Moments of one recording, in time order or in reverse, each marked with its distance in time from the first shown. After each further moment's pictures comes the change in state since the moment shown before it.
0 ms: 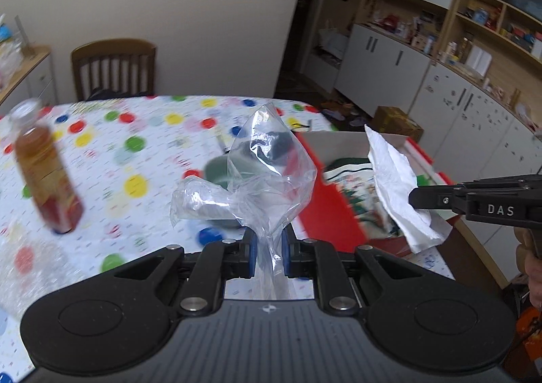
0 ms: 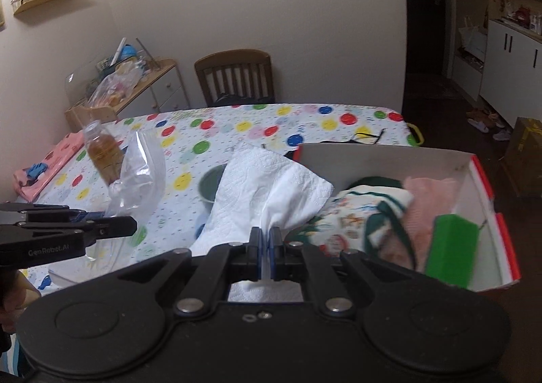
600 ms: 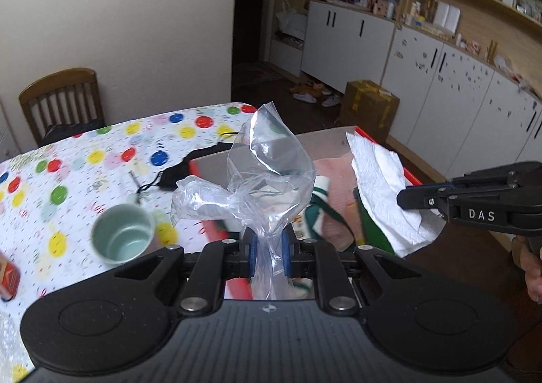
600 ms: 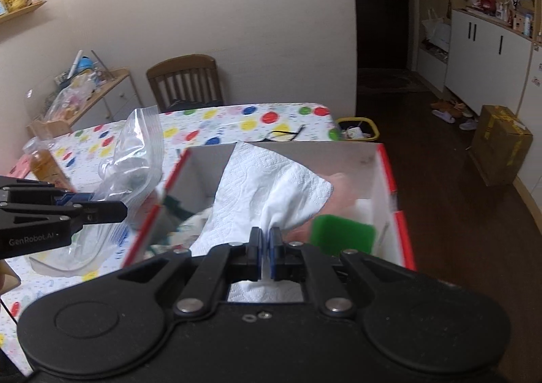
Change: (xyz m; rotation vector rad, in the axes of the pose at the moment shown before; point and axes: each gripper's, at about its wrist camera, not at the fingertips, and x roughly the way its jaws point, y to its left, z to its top) left arm 0.077 -0.132 0.042 0.183 0.034 -0.032; right arm -0.011 -0.120 -0.005 0.046 -0.007 -0.096
